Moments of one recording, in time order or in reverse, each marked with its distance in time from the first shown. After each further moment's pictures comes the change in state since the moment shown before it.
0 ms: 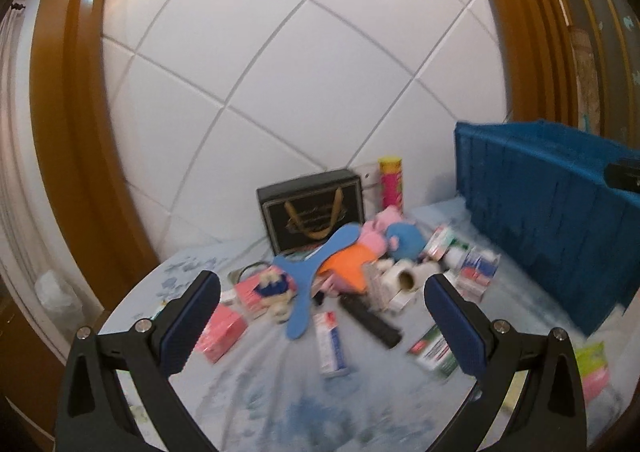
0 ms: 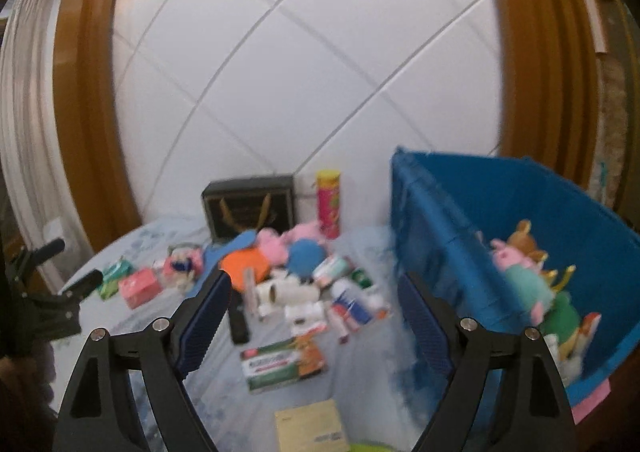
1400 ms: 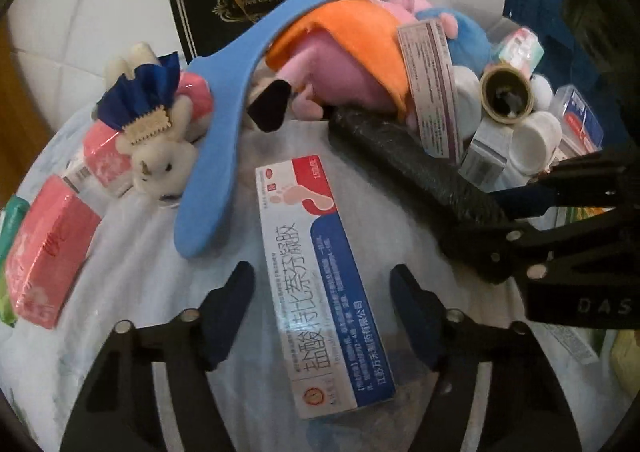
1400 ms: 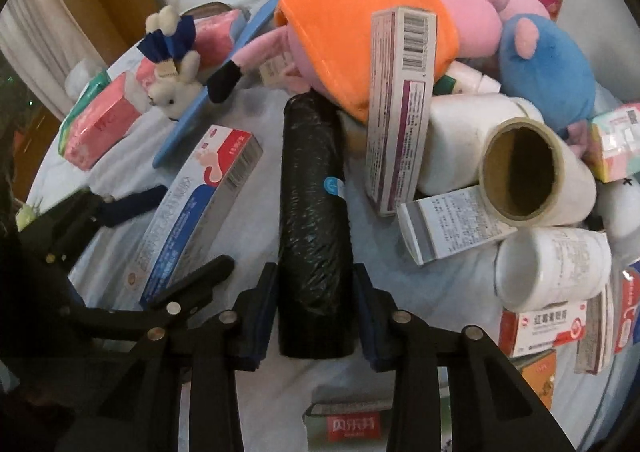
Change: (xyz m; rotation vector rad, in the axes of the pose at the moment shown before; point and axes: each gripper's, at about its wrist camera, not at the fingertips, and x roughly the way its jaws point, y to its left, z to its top) left arm 0.297 -0.022 -0.137 -0.020 0.509 -0.201; right arm 0.394 0.126 -0.130 -0.165 0.710 0.313
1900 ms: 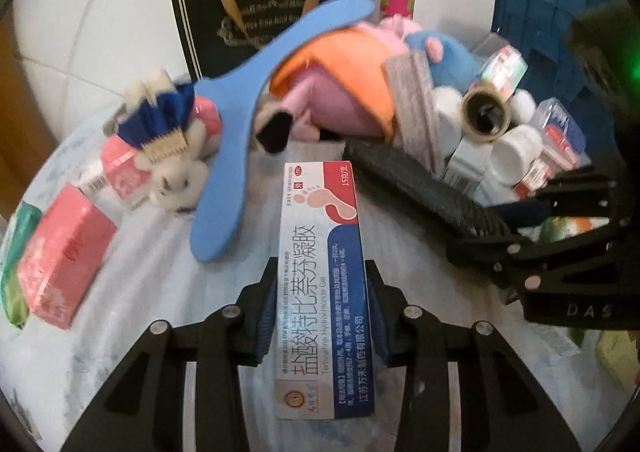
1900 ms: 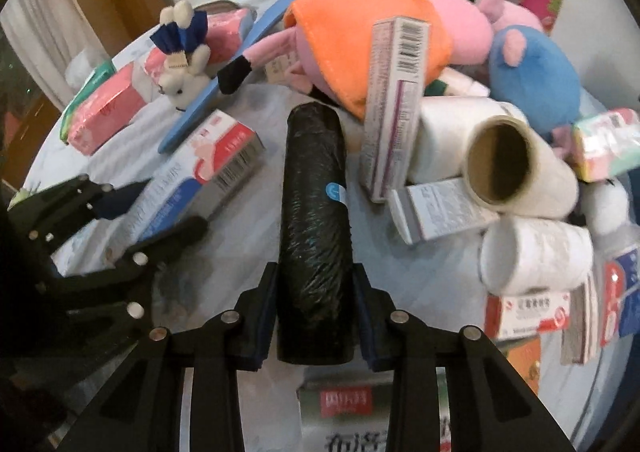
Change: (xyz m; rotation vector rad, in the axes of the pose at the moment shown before) left arm -0.041 -0.006 -0.005 0.023 -0.079 0.001; right arm -0.022 0.005 -0.015 -0.037 -0.029 -0.040
